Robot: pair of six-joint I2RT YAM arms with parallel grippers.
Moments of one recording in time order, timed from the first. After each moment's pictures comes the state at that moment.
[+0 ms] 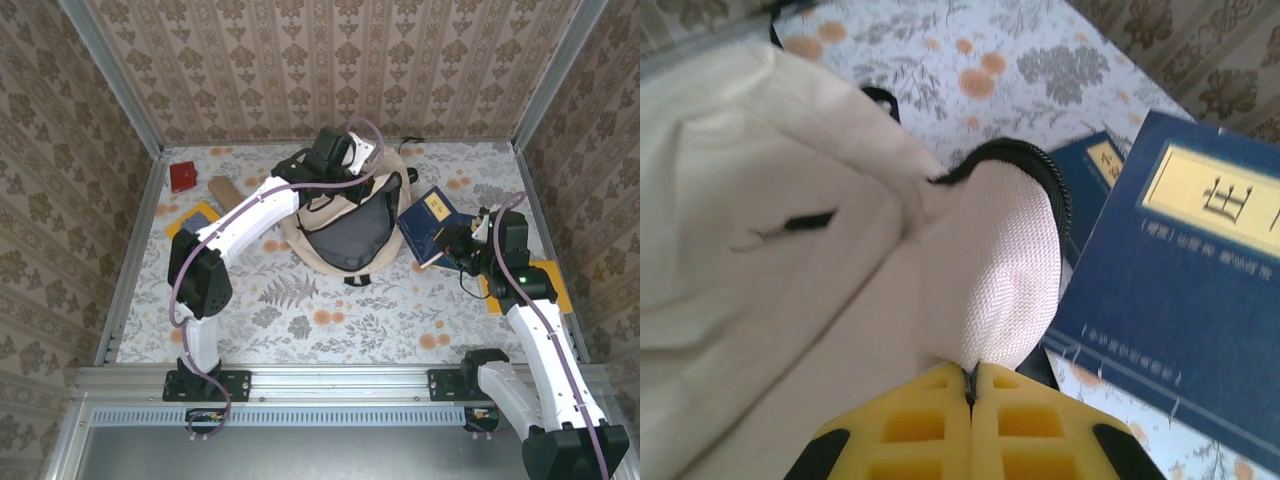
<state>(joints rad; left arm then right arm) -0.77 1.95 1.87 -0.59 0.24 -0.14 0.01 0.81 0.78 -0.60 -0.35 0.79</state>
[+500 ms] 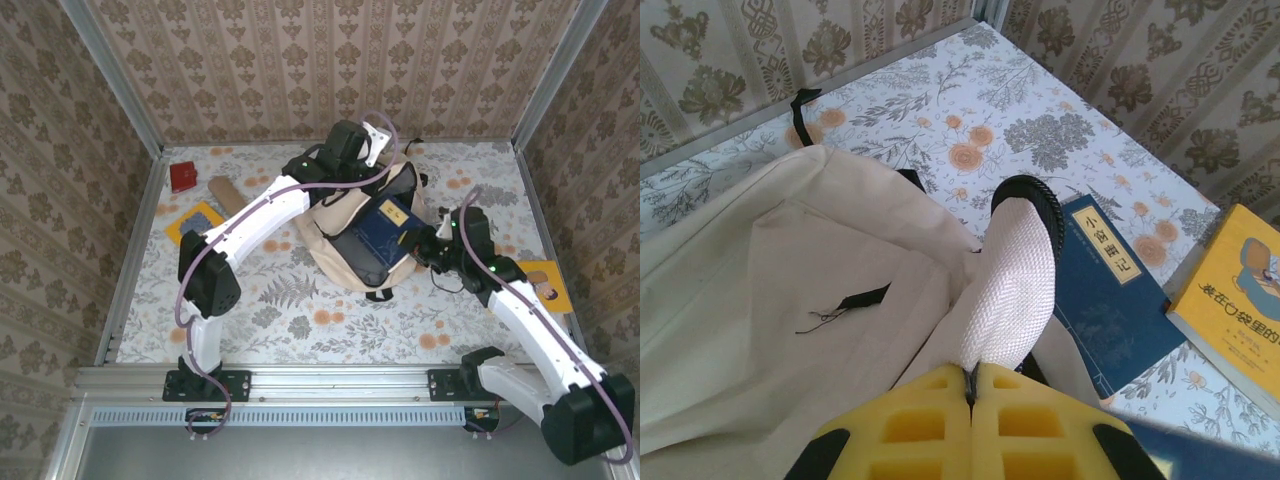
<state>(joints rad) -0.82 2.00 2.00 -0.57 0.16 -0.15 0.26 1.00 0.73 -0.36 -0.38 0.95</state>
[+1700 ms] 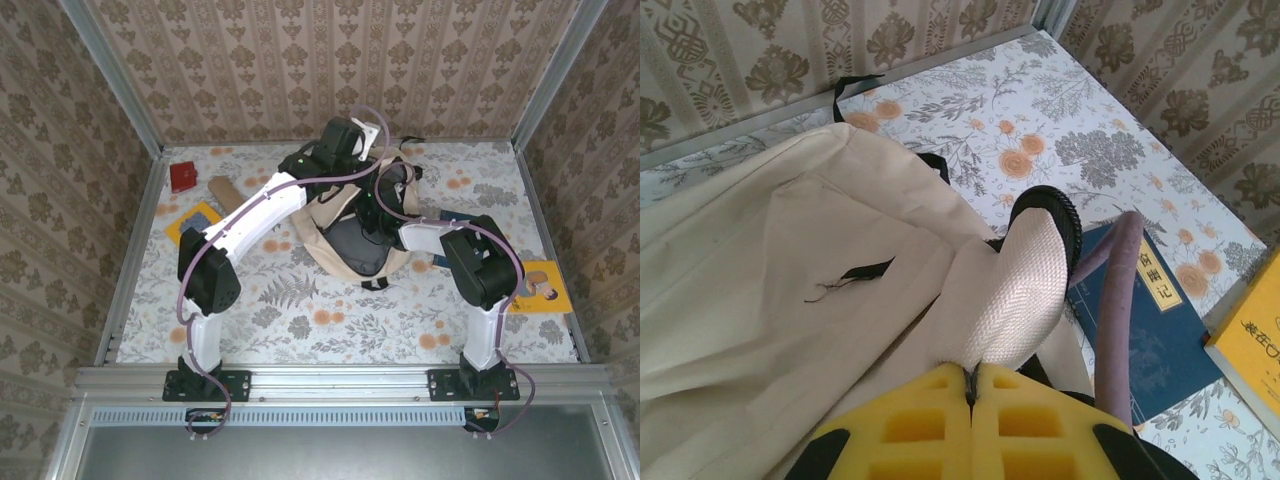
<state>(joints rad) -0.78 2.01 2.00 -0.57 0.11 -0.22 0.44 1.94 1.10 0.27 0.03 1.38</state>
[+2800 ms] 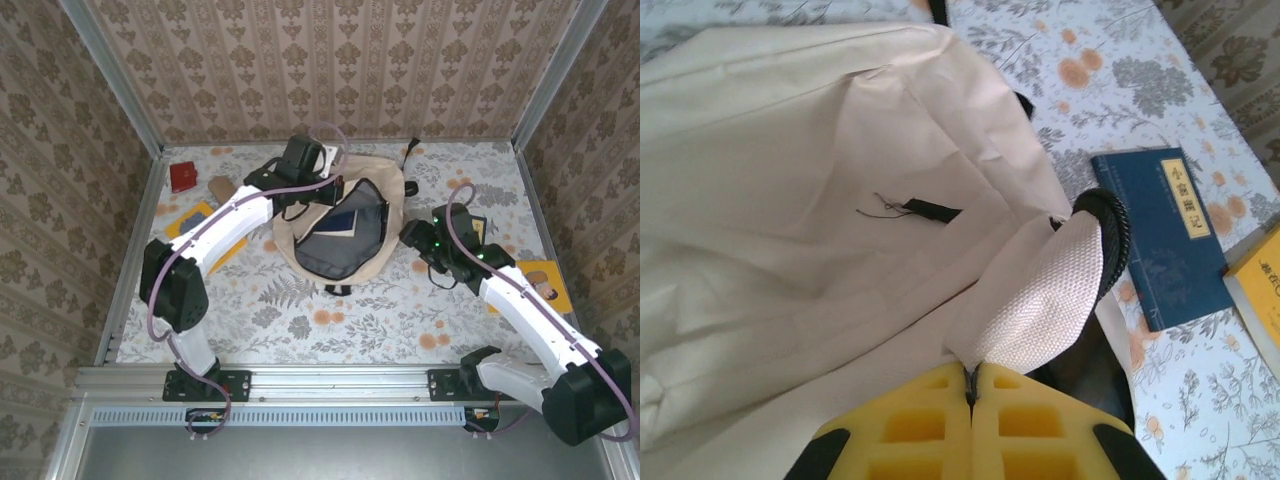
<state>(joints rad) -0.66 1.76 1.58 -0.54 0.21 -0.31 0.29 1.07 0.82 -0.59 0.04 0.93</state>
